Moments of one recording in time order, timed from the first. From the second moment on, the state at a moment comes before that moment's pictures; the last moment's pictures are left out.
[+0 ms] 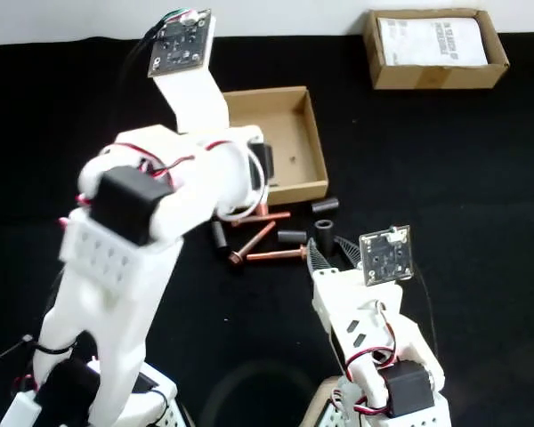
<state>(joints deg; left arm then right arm) 24.3 -20.2 -13.1 82.4 35.6 -20.2 -104.4 80.0 56.3 -1.9</state>
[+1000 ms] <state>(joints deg) 34.0 -20.2 19.1 42.0 35.7 -20.2 -104.4 80.5 56.3 -1.9</state>
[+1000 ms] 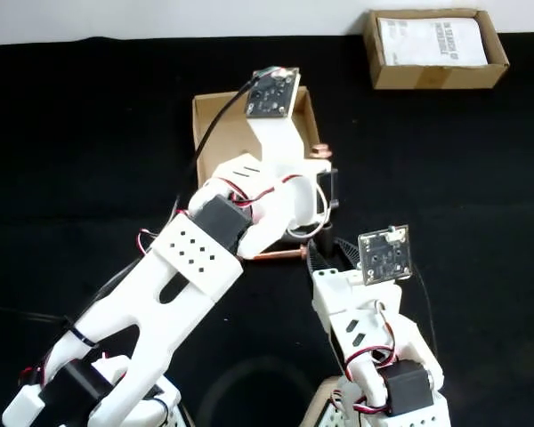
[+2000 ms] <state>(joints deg) 40.0 -37.3 39.8 33.5 30.8 -19.3 -104.3 80.7 55.0 2.5</state>
